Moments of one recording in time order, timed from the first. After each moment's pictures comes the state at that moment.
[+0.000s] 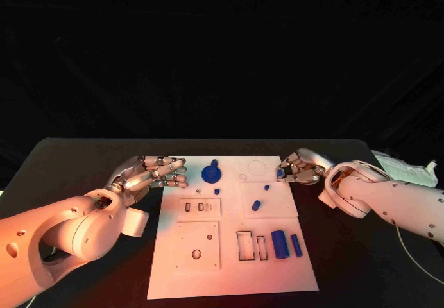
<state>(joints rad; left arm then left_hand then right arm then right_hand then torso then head) 1.22 -0.89 -0.04 1.69 -0.10 -0.30 0.30 1.38 0.01 0.07 0.05 0.05 1.00 0.20 0.09 0.07 1.11 0.14 0.08 0.07 1.15 0.10 0.15 0.25 0.17 1.02 0.20 0.34 0.14 1.04 -1.06 0.12 1.41 -1.18 -0.36 0.10 1.49 -0.05 0.13 0.10 0.19 1.13 0.11 0.11 0.09 1.36 0.05 1.08 1.19 1.47 -0.04 1.49 1.31 0.06 1.43 0.08 1.49 1.31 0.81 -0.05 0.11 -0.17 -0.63</state>
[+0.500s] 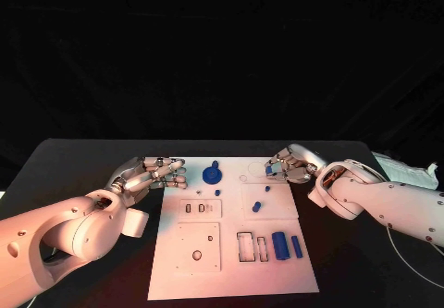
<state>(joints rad) 1.22 -0.89 -0.04 1.68 -0.09 -0.30 0.30 1.38 0.01 0.07 0.05 0.05 1.00 0.20 0.09 0.07 1.11 0.14 0.08 0.07 1.15 0.10 0.15 0.25 0.17 1.02 0.20 0.34 0.14 1.05 -1.05 0.14 1.52 -1.18 -0.43 0.09 1.48 -0.04 0.15 0.09 0.18 1.14 0.11 0.12 0.09 1.35 0.03 1.02 1.22 1.46 -0.05 1.49 1.31 0.06 1.43 0.07 1.49 1.31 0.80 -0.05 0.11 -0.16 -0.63</state>
